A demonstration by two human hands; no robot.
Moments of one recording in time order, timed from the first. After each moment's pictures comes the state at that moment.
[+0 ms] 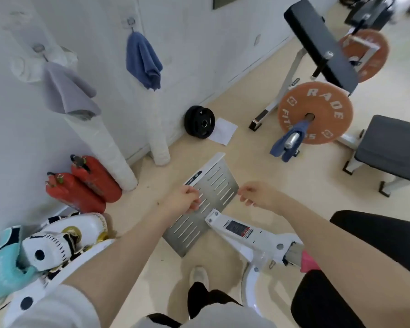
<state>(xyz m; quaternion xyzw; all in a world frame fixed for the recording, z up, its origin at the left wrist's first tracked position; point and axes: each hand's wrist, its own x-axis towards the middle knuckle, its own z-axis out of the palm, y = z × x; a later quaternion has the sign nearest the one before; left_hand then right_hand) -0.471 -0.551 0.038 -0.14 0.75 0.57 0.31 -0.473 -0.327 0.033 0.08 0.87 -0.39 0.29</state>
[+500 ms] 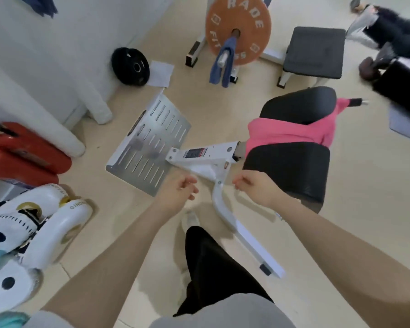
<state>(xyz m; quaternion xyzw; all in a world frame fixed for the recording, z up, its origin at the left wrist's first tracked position) -0.208 -0.517 -0.002 0.06 0.79 0.49 0.38 -0.133 -0.310 0.013 0.20 0.89 -0.37 0.18</state>
